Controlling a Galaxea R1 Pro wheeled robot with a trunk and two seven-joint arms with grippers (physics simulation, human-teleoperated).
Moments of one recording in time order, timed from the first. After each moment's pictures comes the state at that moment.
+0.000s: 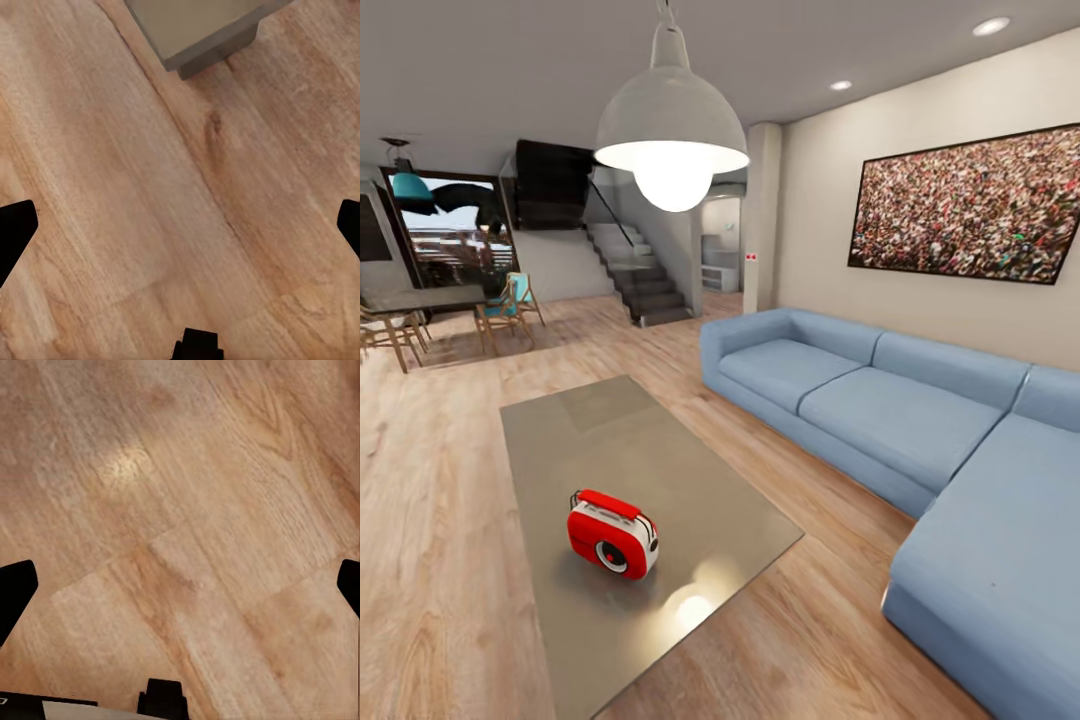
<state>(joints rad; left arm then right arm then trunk) 0.03 -0.02 0.05 -0.64 0.00 -0.05 0.16 -0.09 0.00 0.00 -0.48 0.16 -0.01 0.00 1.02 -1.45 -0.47</state>
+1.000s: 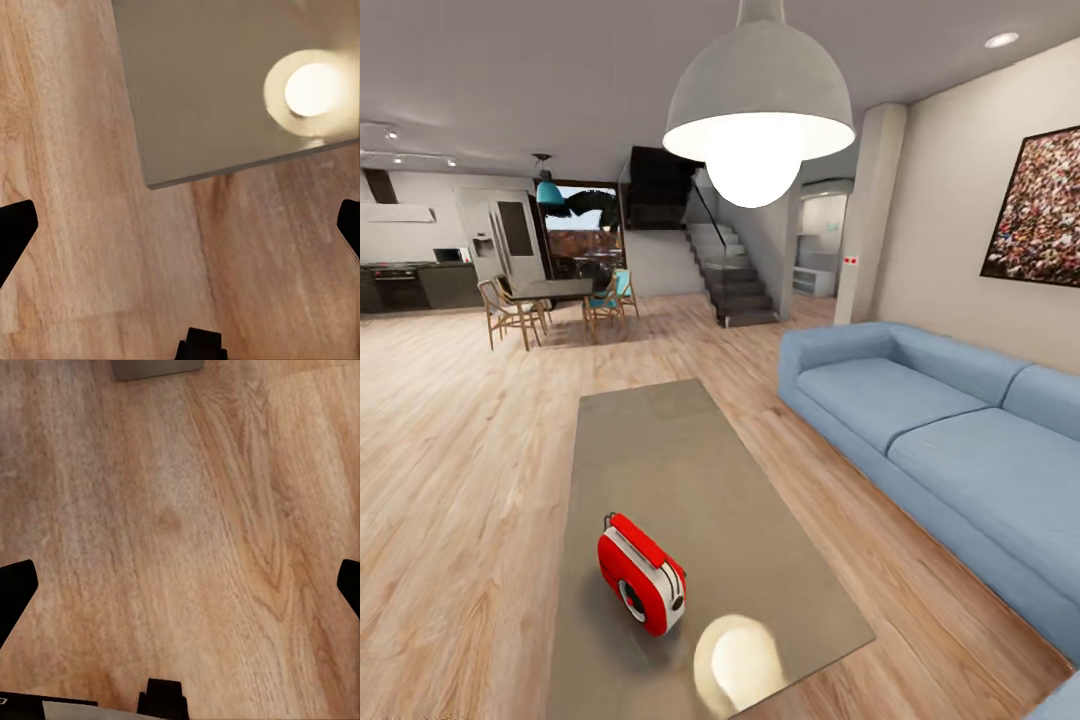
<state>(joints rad) 0.03 -0.02 0.05 -0.64 0.00 -0.05 0.17 -0.09 0.00 0.00 -0.48 0.16 -0.01 0.00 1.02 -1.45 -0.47</state>
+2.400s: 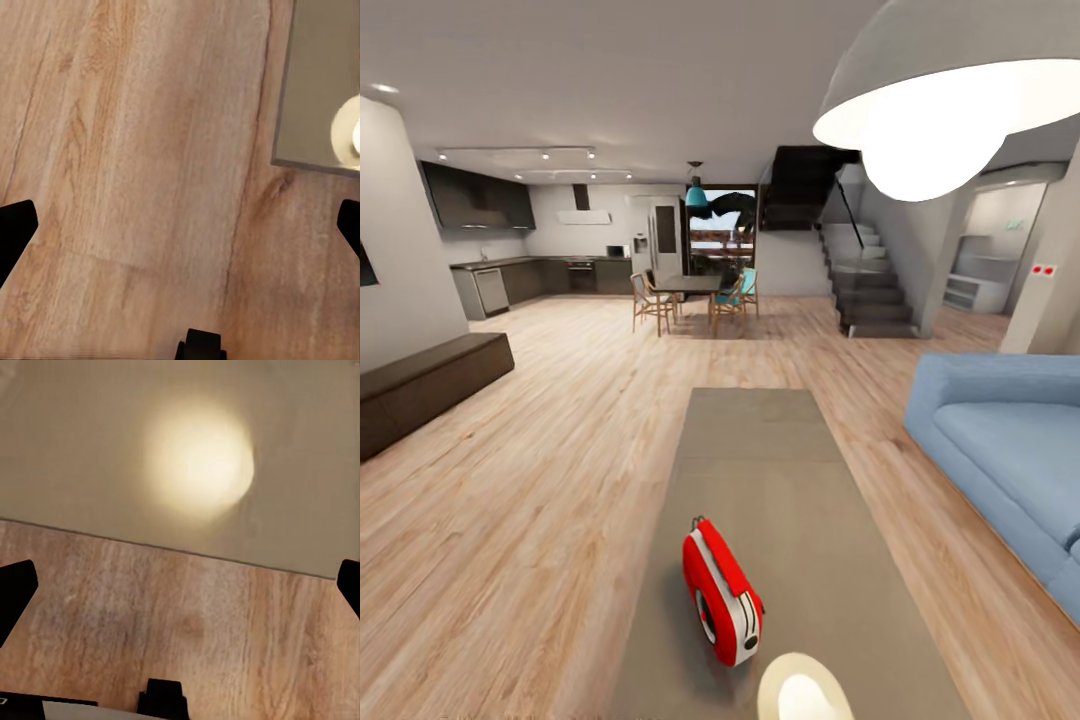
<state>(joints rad) 0.03 -0.02 0.05 -0.64 0.00 -0.05 0.17 -0.09 0.00 0.00 -0.48 0.16 -0.01 0.00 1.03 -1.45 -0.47</state>
